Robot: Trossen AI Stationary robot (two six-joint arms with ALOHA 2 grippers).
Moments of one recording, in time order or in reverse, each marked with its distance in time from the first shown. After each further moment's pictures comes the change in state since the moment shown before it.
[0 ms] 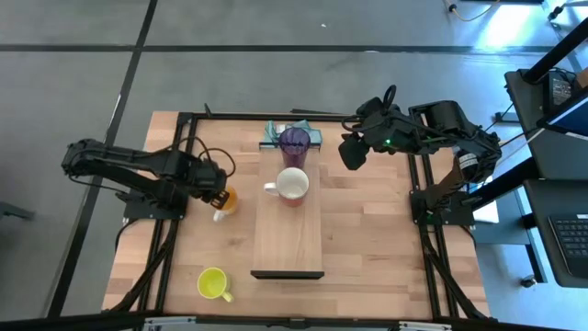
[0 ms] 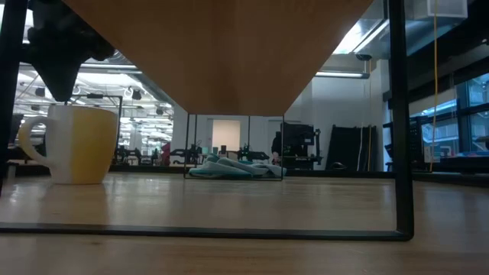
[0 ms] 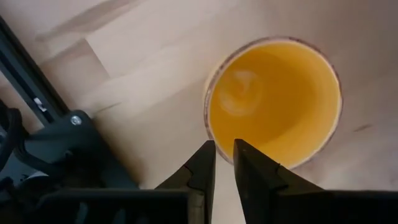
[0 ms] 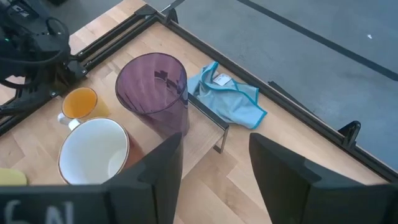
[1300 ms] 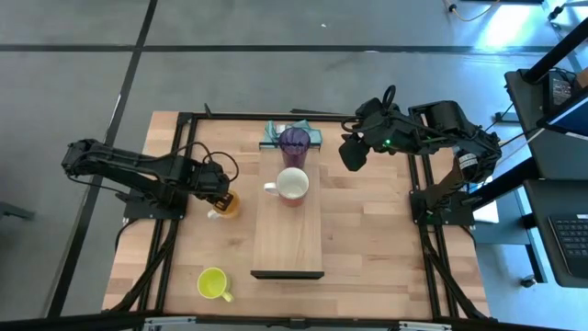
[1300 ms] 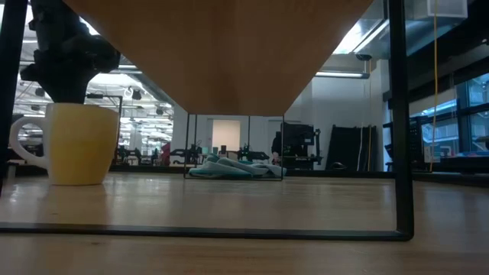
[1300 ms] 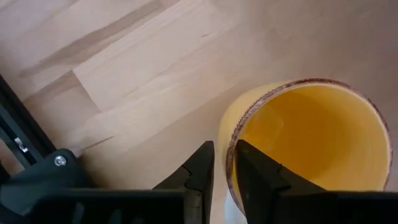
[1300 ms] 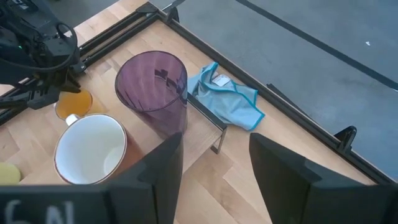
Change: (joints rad) left arm -0.013 0.002 -0.114 0.157 -0.087 0.047; right arm 0.000 0.000 0.000 0.000 0.001 -0.036
